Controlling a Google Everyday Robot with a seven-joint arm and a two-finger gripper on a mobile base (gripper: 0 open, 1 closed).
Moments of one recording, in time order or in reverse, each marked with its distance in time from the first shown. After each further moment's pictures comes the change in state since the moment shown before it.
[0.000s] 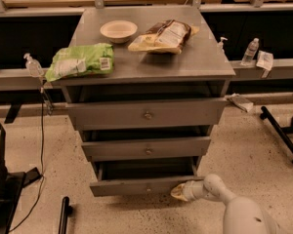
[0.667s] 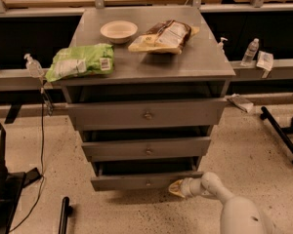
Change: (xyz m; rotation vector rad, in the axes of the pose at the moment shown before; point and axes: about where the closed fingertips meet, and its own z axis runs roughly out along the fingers) arm -0.007 -0.018 0.007 0.048 -0.011 -0.011
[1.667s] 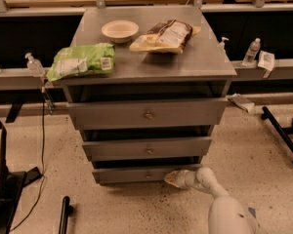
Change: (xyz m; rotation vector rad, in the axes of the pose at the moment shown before) arm -0.024 -0.058 0.024 0.130 -0.051 -0.033
